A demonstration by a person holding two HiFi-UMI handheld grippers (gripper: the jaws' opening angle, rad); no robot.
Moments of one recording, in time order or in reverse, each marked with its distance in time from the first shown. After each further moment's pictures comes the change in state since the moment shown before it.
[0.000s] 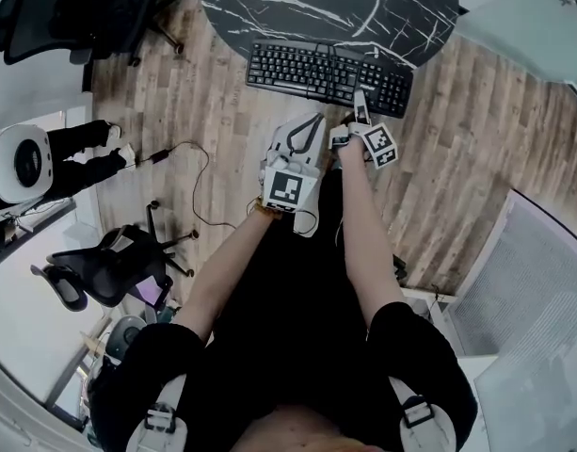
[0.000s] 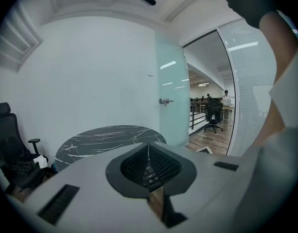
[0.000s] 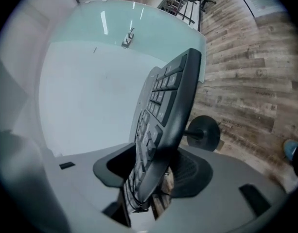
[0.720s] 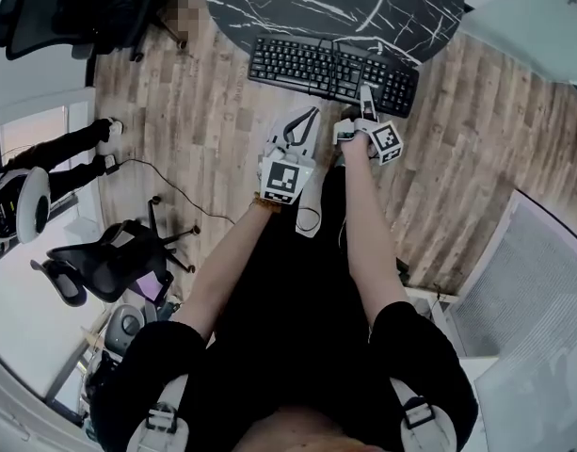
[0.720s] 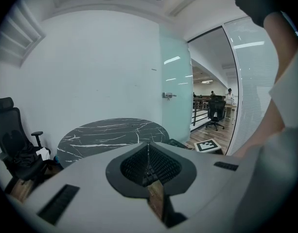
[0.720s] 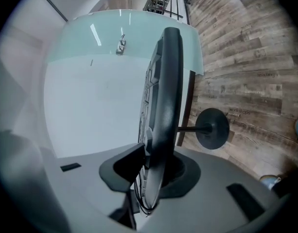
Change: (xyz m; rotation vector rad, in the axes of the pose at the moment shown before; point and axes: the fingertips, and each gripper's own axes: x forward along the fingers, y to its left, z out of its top) left arm 0.002 0.009 -0.033 -0.044 0.063 0.023; right arm 0.004 0.006 0.005 0.118 -0.017 0.107
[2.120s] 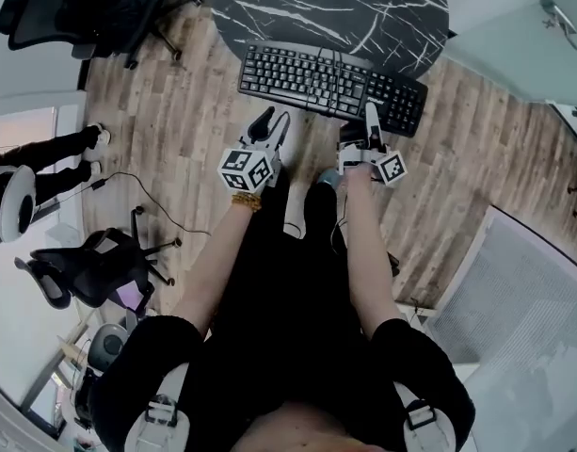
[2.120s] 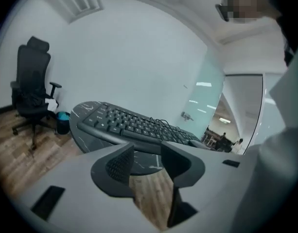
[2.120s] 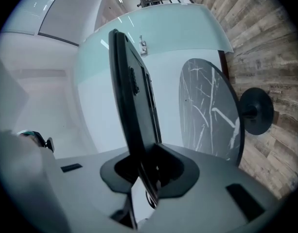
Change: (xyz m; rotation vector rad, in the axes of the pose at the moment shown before) left arm -0.030 0.083 -0.024 -0.526 -0.055 0.046; right arm -0.037 0.138 0.016 0.090 0.069 0.449
